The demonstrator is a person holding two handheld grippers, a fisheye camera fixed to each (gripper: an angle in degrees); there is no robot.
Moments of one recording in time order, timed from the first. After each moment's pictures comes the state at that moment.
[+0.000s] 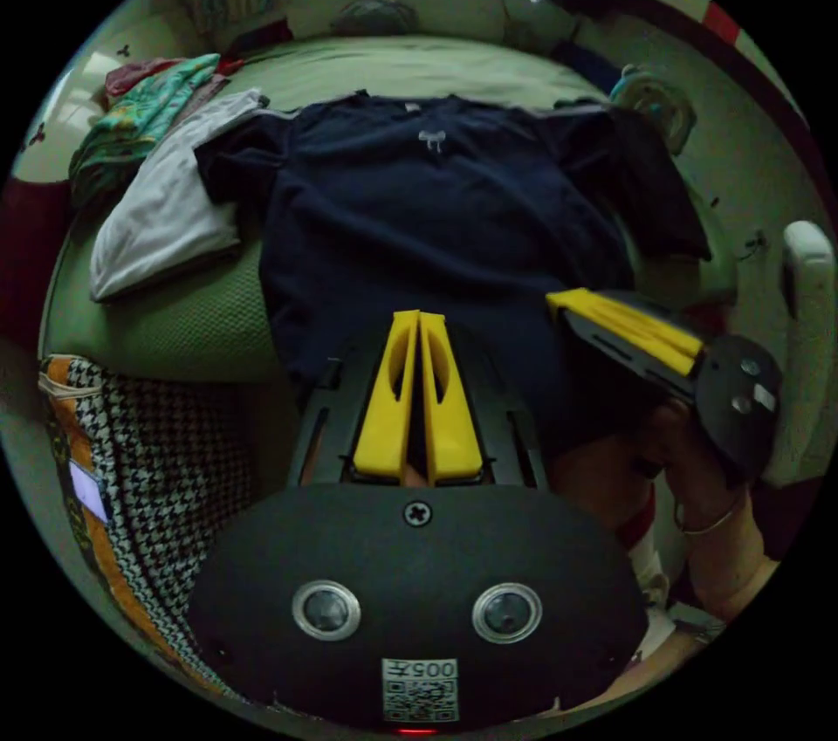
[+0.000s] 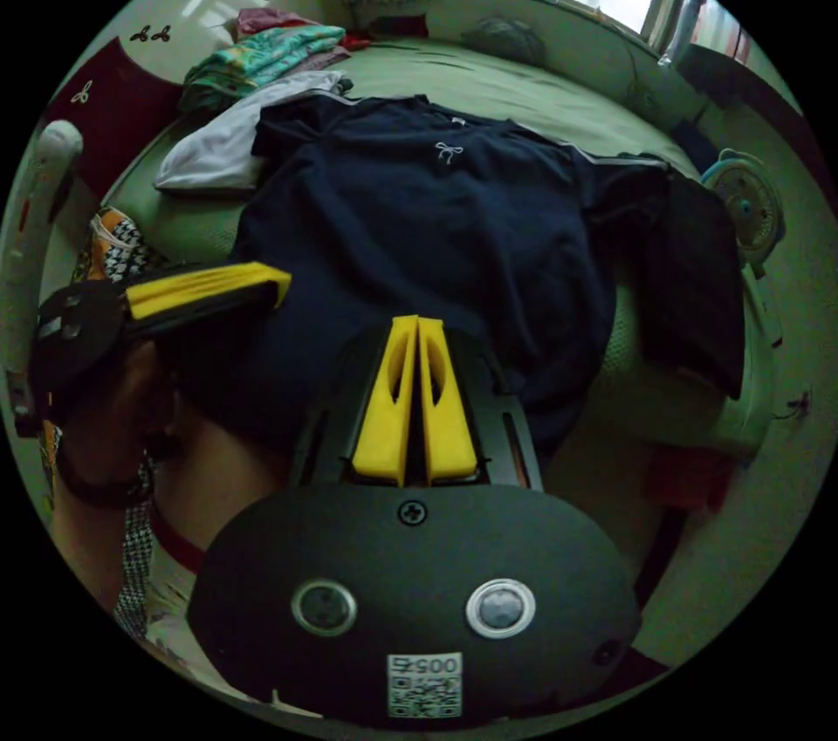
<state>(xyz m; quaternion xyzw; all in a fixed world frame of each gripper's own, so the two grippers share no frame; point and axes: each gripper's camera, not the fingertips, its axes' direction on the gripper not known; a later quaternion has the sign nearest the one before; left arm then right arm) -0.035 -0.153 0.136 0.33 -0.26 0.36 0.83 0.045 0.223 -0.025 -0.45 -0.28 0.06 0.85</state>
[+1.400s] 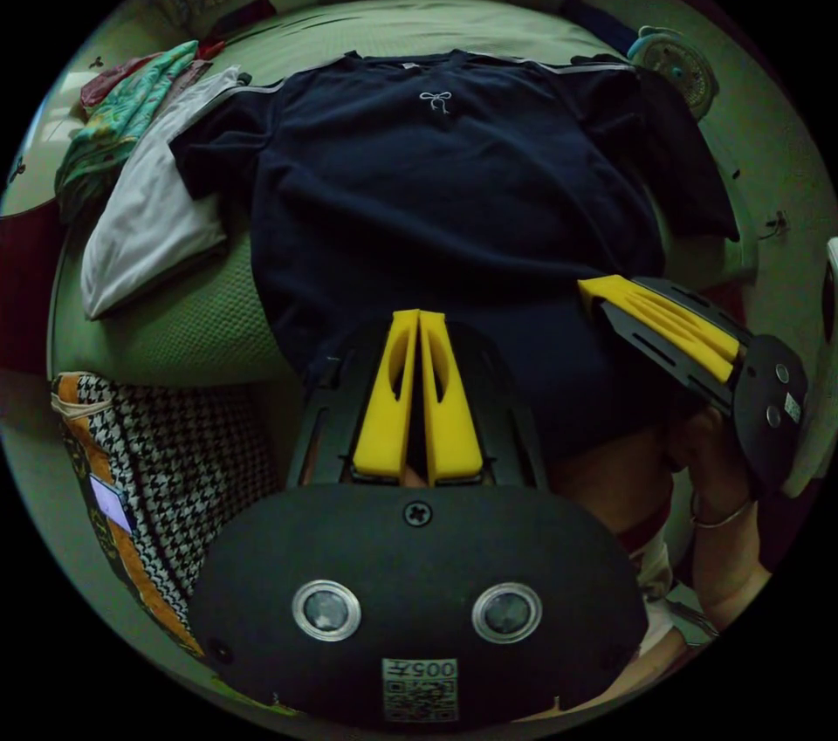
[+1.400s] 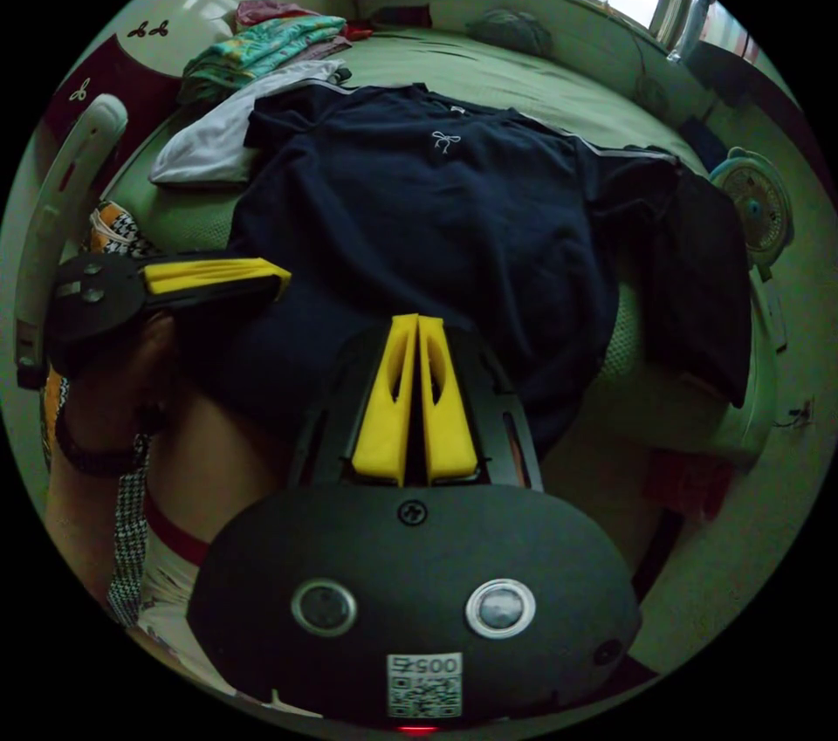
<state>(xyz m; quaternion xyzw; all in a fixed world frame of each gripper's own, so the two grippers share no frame) 0.025 -0.138 0.269 0.28 -0.27 0.37 0.84 -0.039 0.209 -0.074 -0.45 -0.29 0.05 0.84</state>
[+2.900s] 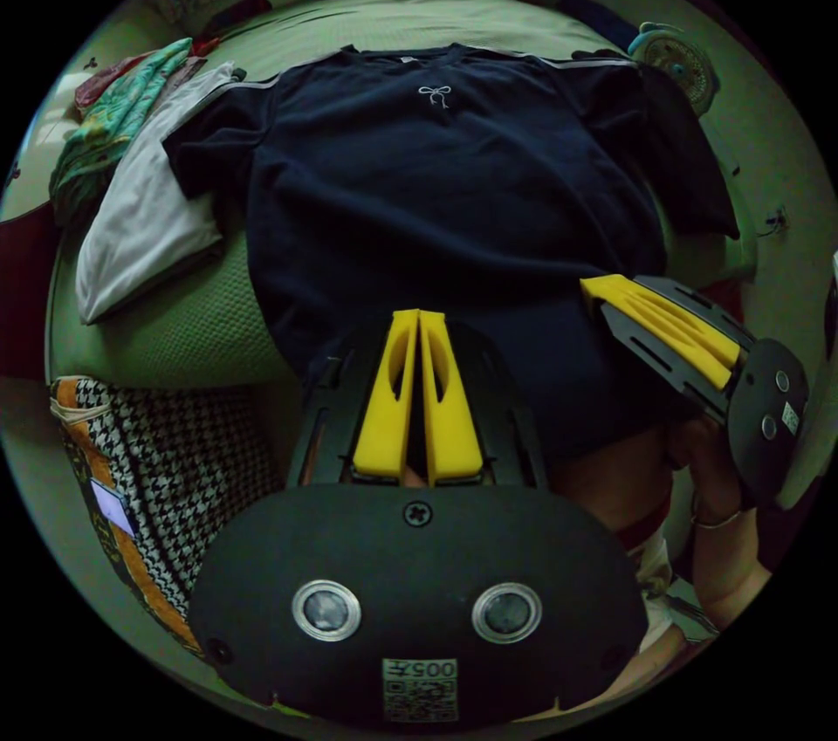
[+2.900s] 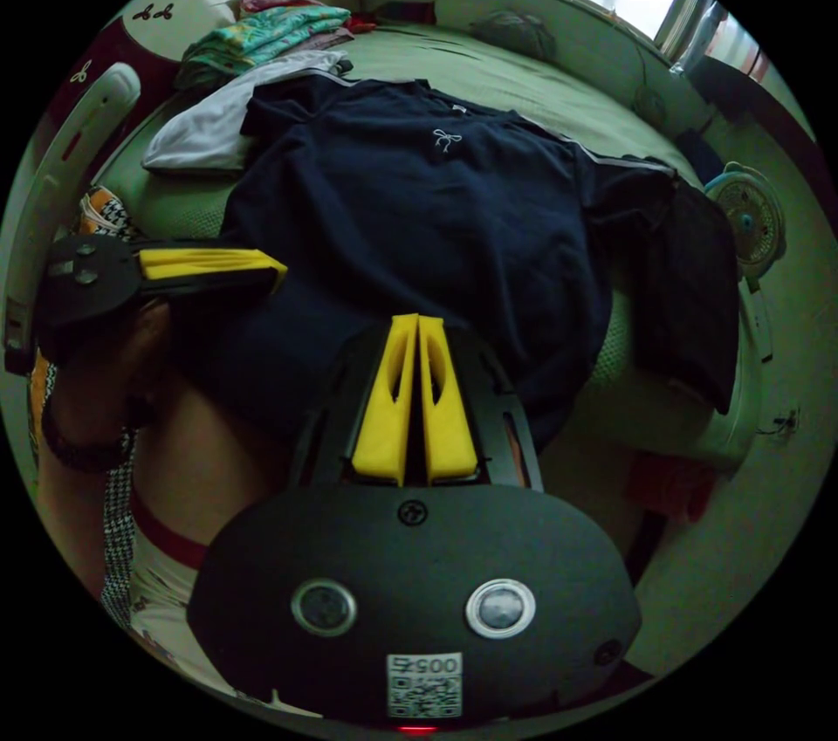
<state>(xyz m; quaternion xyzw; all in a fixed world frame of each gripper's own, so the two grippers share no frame) 0.033 -0.154 0.290 0.27 -0.28 0.37 0.85 -0.069 0.206 -0.105 -0.45 -0.27 0.02 0.85</state>
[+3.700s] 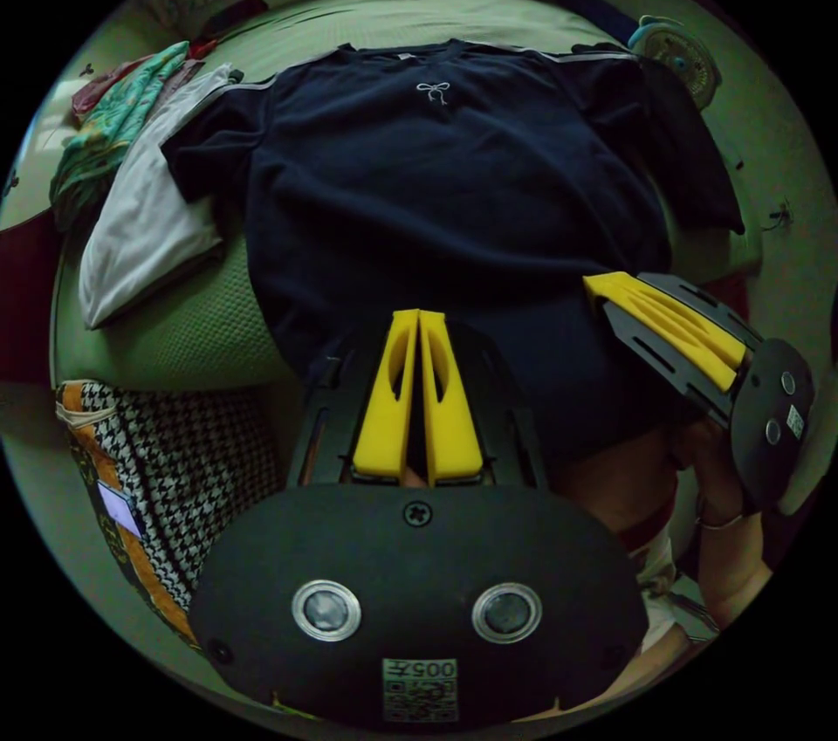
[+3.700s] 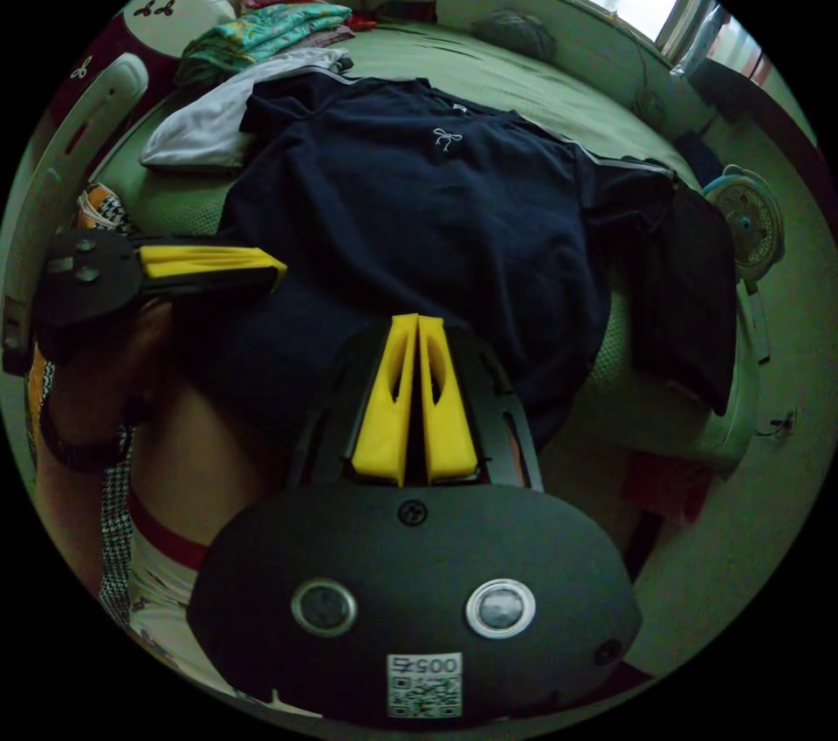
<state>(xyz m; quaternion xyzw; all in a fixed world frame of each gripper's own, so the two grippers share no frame) 0.033 -0.166 0.285 0.27 -0.29 0.37 0.84 -0.072 0.201 -0.109 -0.46 -0.27 0.01 0.85</state>
